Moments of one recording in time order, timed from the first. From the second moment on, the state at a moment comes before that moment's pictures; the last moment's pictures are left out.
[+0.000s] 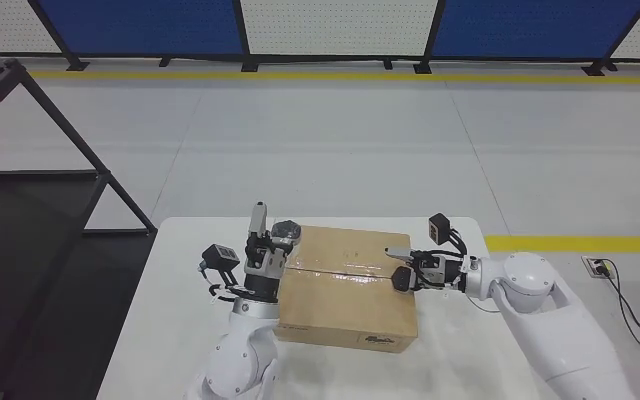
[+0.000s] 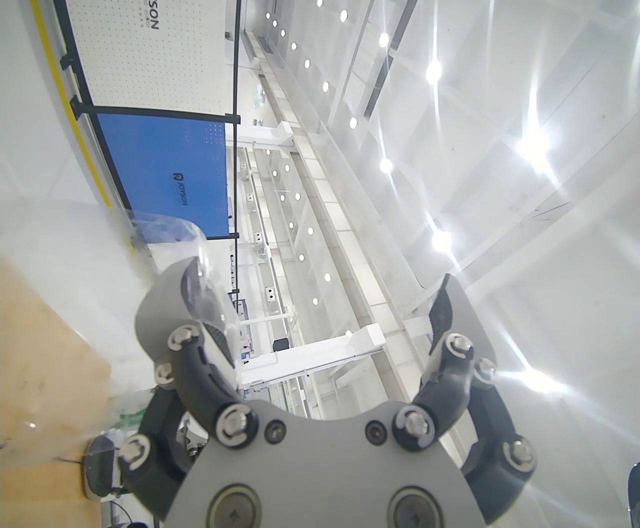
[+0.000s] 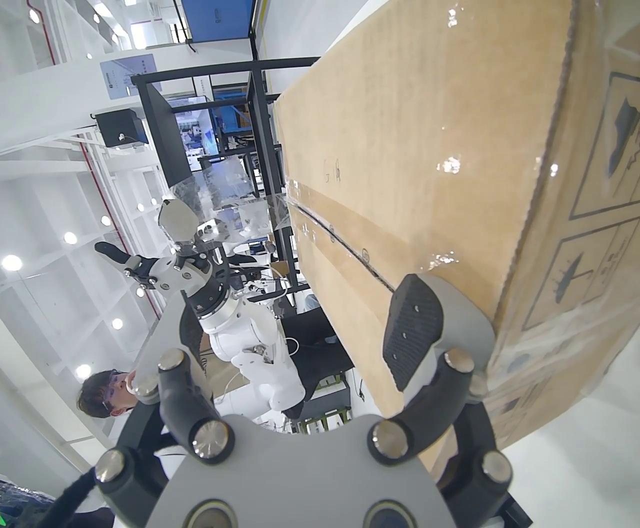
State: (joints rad) left arm 1.07 -1.44 -1.17 -1.72 -0.27 -0.24 0.19; right arm -0.62 -1.05 1.10 -1.18 0.41 0.11 1.08
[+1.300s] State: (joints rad) left arm 1.01 -1.50 -1.07 -1.62 -0.14 -0.19 0.21; right arm -0.68 -1.04 1.14 -1.23 0.41 0.11 1.07
